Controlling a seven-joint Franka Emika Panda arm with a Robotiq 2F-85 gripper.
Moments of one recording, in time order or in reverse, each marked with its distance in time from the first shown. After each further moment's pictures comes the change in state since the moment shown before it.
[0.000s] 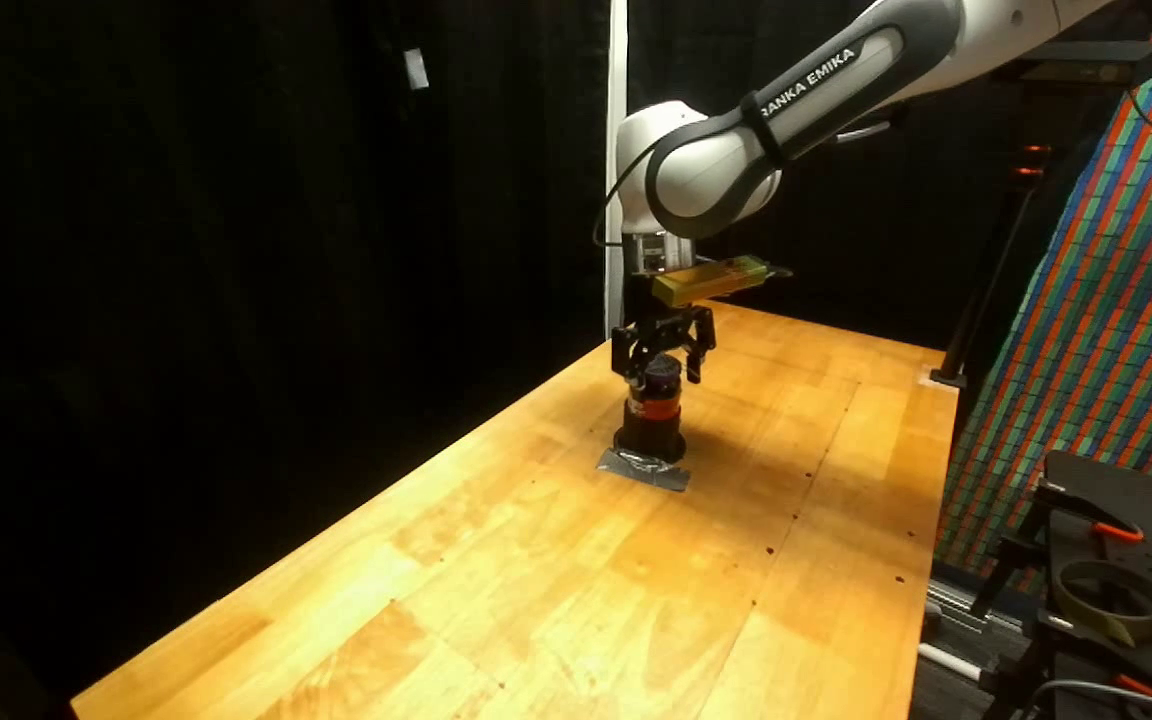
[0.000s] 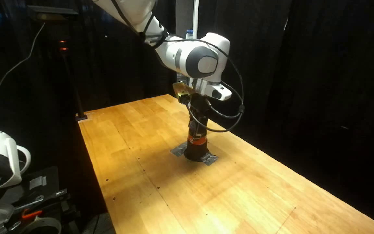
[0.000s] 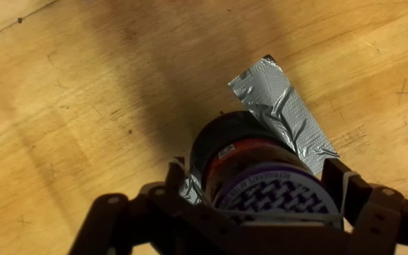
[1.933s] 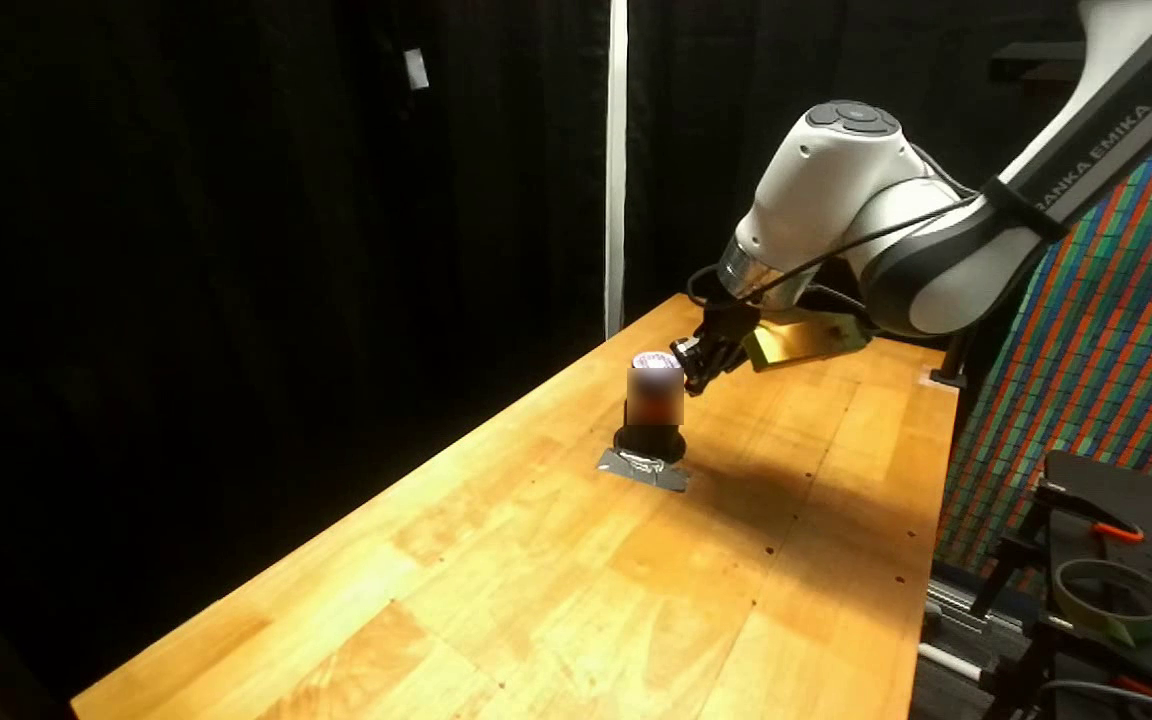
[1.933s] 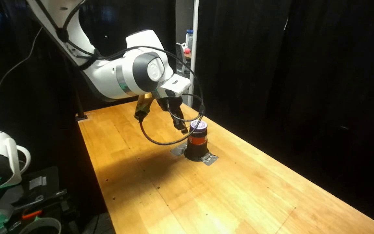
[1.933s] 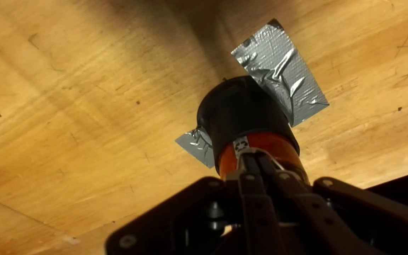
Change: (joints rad) arm 0.300 -0.348 -0.272 -0.683 -0.575 0.823 0.638
